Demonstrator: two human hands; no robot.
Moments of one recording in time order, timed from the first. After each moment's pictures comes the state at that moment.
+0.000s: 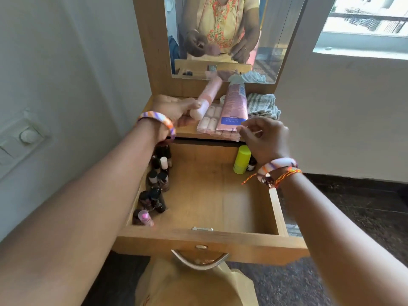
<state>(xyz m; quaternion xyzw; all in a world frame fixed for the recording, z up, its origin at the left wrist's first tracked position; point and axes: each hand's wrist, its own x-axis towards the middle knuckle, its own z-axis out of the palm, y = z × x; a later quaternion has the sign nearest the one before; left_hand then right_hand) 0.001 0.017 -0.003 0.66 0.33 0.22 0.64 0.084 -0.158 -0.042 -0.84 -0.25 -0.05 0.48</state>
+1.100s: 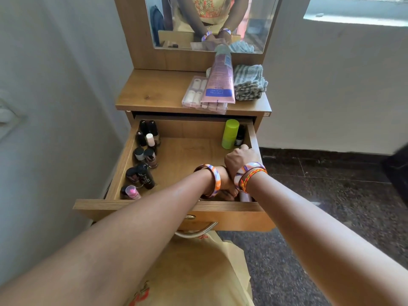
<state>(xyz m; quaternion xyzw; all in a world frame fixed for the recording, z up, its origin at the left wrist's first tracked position) -0.013 -0.124 -0.101 0.72 0.34 -0.28 0.54 0.048 -0.179 -0.108 -0.91 -0.38 0.05 -0.14</state>
